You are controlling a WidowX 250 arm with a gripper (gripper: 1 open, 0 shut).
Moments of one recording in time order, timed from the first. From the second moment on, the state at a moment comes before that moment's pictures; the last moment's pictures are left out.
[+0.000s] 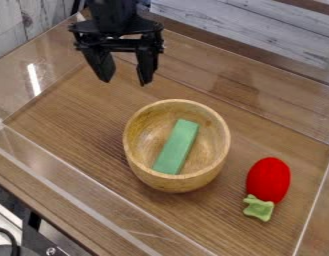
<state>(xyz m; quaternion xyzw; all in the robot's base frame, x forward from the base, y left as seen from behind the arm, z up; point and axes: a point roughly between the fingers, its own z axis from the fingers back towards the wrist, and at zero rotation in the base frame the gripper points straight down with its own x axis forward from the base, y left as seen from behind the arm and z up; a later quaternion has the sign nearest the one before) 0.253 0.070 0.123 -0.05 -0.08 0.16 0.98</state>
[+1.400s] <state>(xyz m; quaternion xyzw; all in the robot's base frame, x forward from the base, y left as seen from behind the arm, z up) 0.266 0.112 0.104 -0.04 -0.10 0.19 0.98</state>
